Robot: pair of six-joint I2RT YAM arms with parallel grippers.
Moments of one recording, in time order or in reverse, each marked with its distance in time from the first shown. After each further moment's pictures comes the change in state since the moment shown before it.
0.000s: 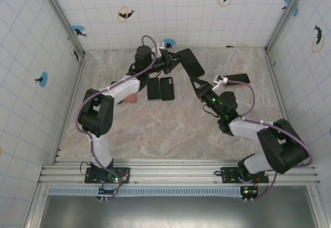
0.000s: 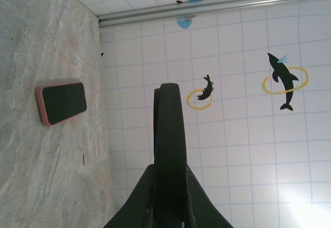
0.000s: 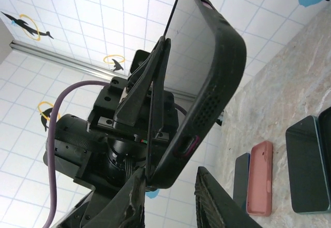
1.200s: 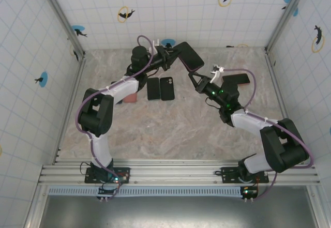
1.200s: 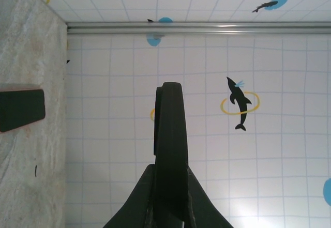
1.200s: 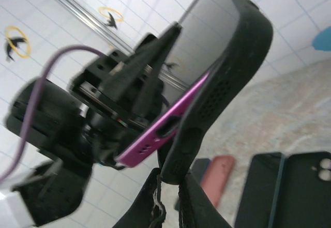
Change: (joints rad) left arm 0.017 0.000 -0.024 0.183 -0.030 -0.233; right arm -0.084 0.002 0.150 -0.229 -0.194 -0.438
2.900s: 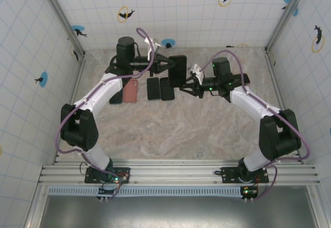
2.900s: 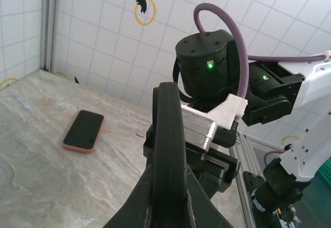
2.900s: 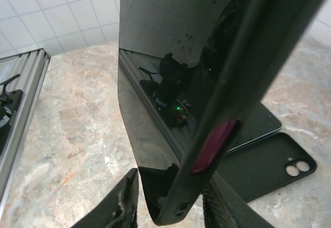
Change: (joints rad) left arm 0.076 -0.249 0.043 -0.605 0.476 1.491; right arm -0.052 0.129 0.449 -0.959 -0.533 -1.231
